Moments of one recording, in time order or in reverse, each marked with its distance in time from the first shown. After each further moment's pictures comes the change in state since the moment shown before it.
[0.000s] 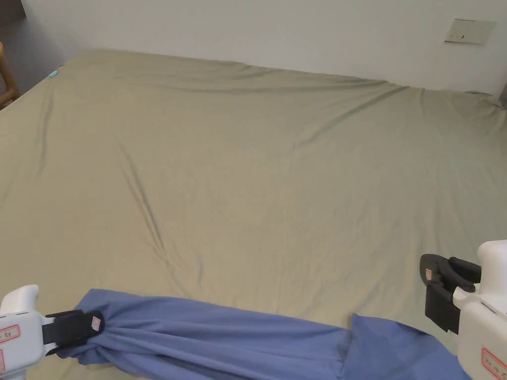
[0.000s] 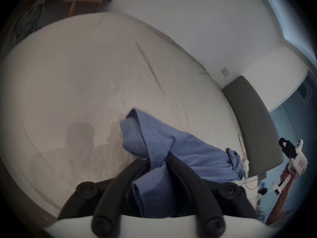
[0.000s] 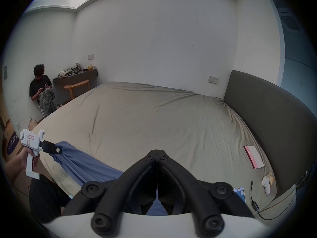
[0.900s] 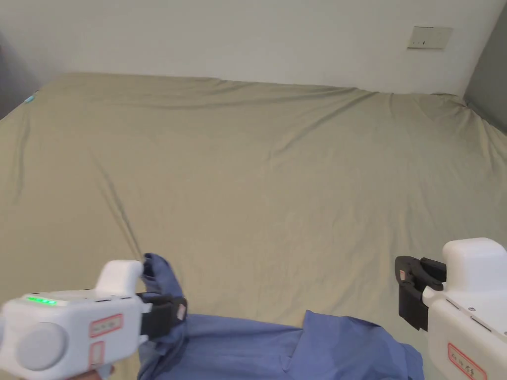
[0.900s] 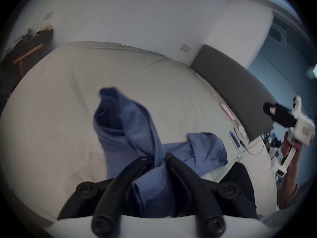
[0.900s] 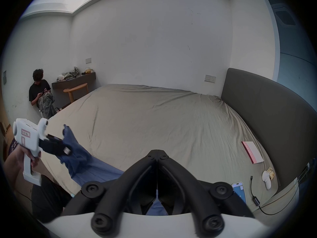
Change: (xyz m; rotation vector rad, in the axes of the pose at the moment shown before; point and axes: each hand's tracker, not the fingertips) left arm 0.198 -0.014 -0.024 -0.087 -0.113 -0.438; right arm 0.019 -0.019 0.014 0.008 -0.007 -0.038
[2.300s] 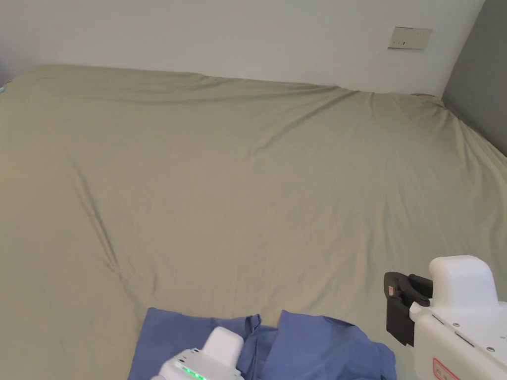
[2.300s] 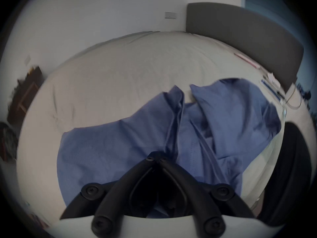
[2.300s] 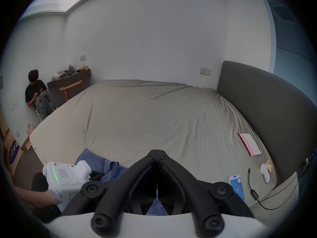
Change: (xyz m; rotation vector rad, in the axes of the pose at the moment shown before) left arm 0.101 -0.099 -0.156 -0.103 0.314 -0.353; right arm 0.016 -0.012 -0.001 -0.053 -0.029 -0.028
